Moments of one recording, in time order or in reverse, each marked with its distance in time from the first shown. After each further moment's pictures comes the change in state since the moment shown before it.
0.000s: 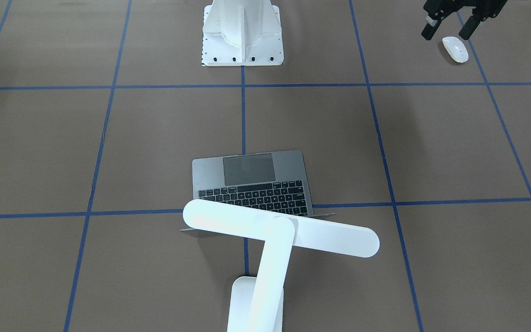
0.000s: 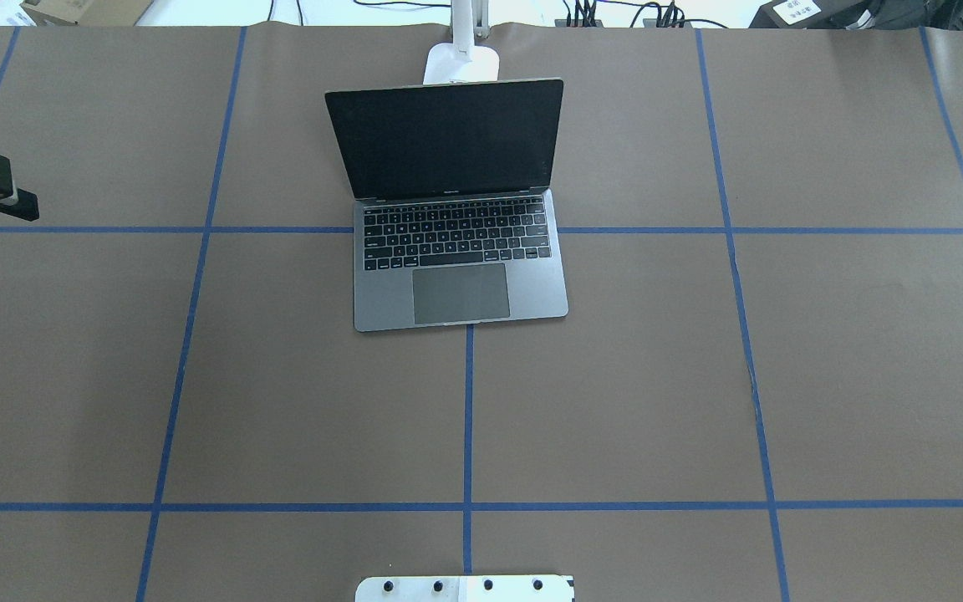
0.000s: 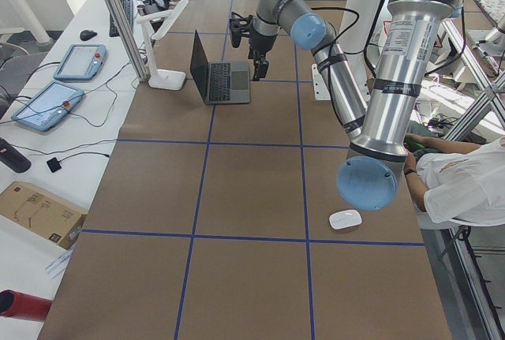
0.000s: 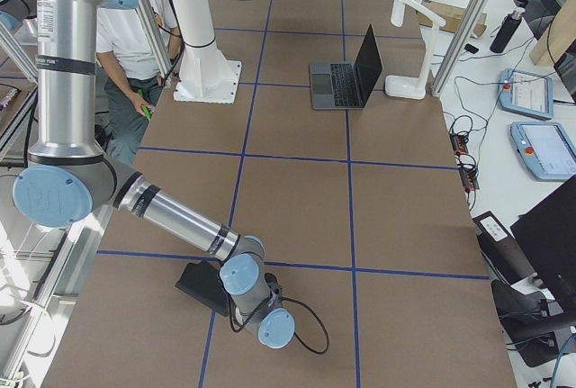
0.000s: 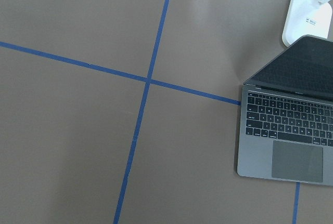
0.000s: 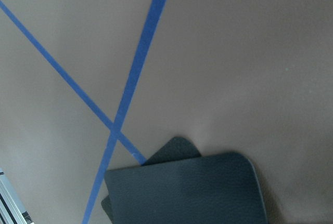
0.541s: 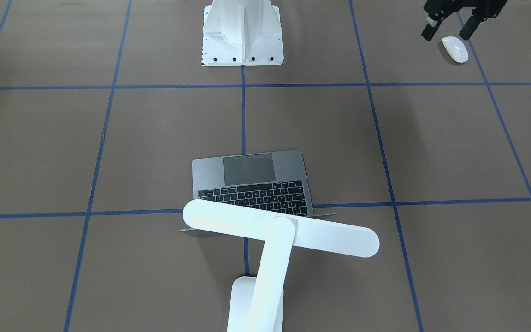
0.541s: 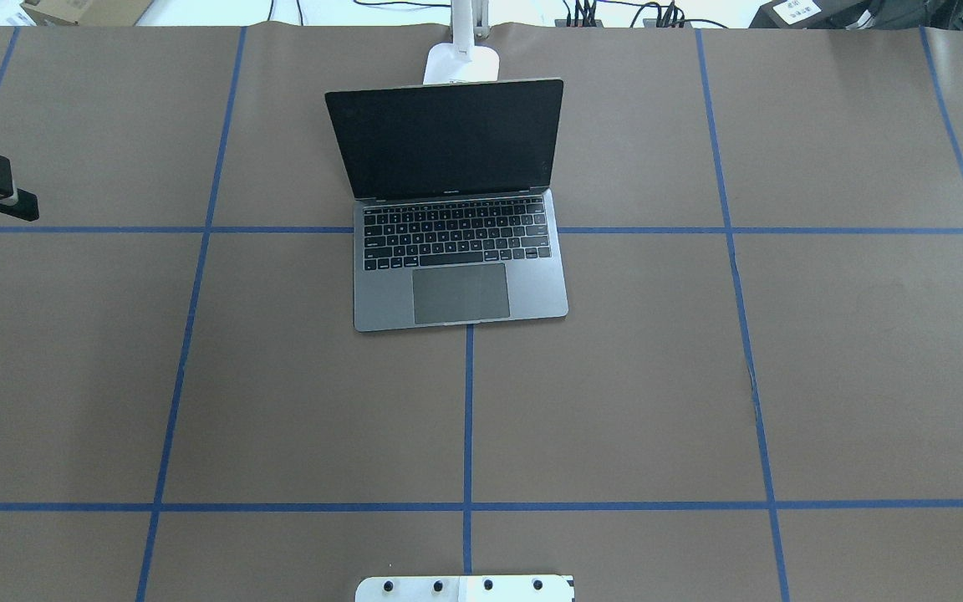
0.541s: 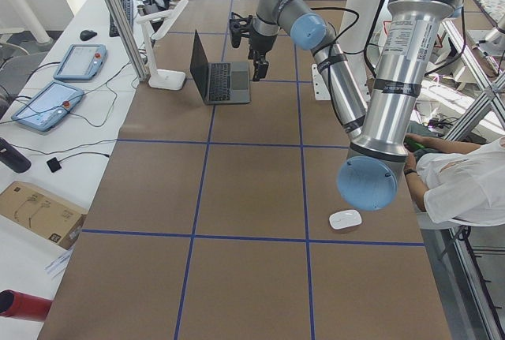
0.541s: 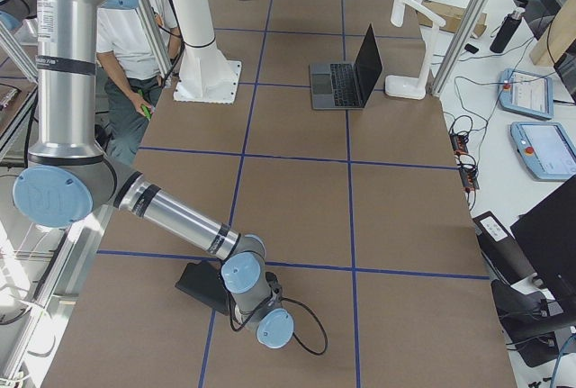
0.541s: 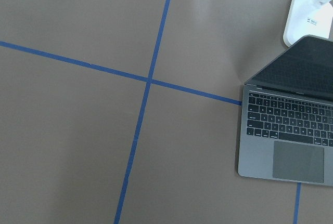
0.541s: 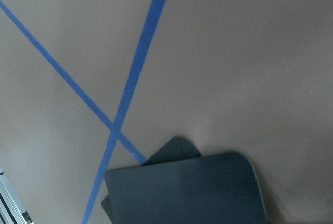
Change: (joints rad) left arm 0.000 0.002 0.001 0.000 0.000 0.000; right arm -0.002 0.000 0.009 -0.043 0.018 -0.006
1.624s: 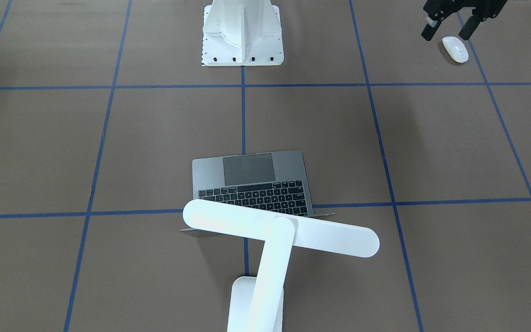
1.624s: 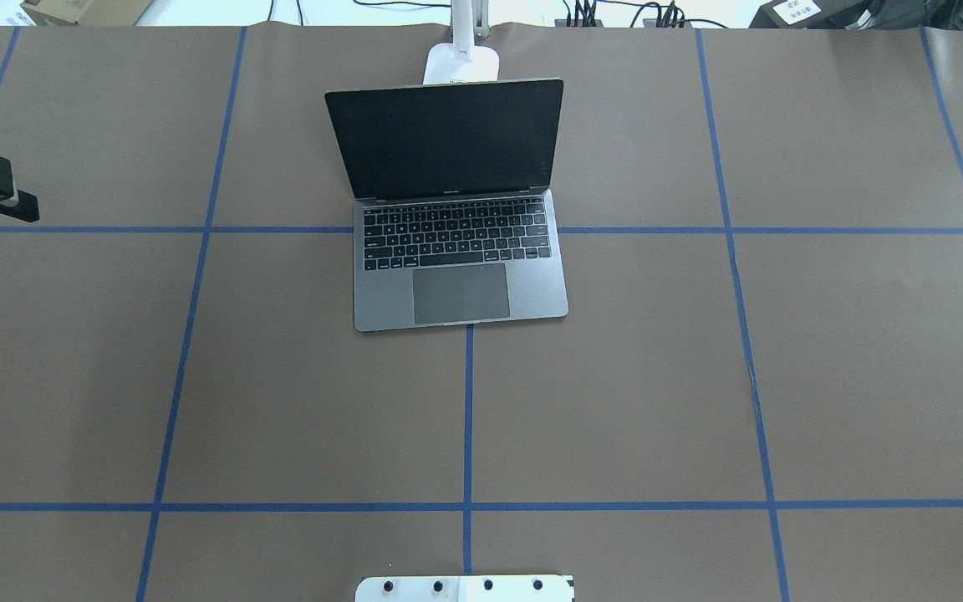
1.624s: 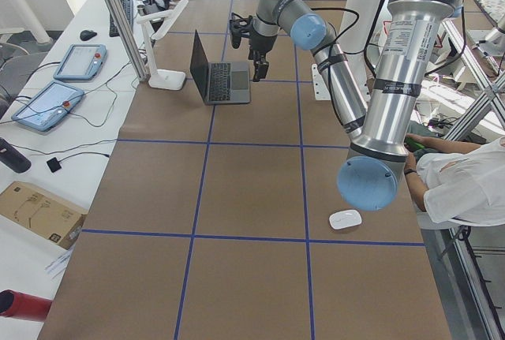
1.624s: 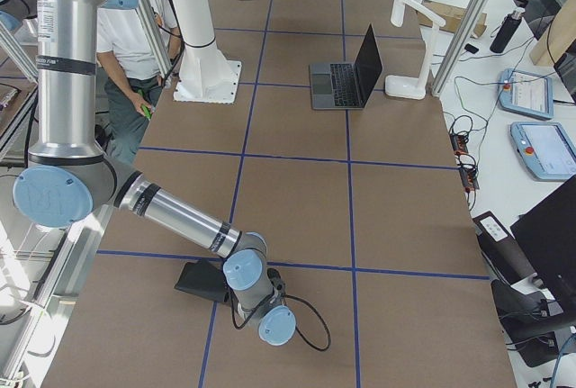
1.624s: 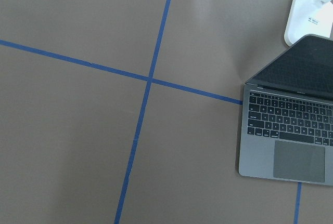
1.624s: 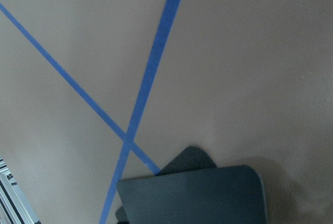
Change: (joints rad) left arm 0.001 0.001 -0.001 0.000 0.000 -0.001; right arm -0.002 0.000 0.032 -0.023 0.029 -0.024
